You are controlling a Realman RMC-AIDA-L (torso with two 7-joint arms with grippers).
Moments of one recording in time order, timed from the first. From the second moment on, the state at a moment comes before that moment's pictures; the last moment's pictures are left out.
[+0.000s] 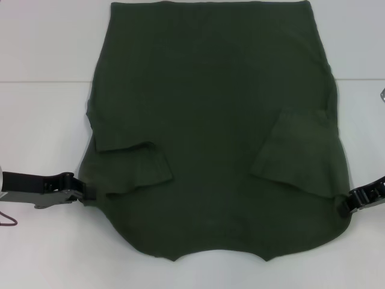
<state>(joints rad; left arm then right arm) -0.65 -2.00 0.36 0.65 2.60 1.49 -2.39 0.75 2.00 -0.84 -0.81 -2.71 -1.52 2.47</state>
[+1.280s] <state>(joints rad) -0.57 -2.01 0.37 0.67 2.75 2.03 -2.33 0.69 2.00 -0.85 -0.80 -2.71 -1.93 2.15</state>
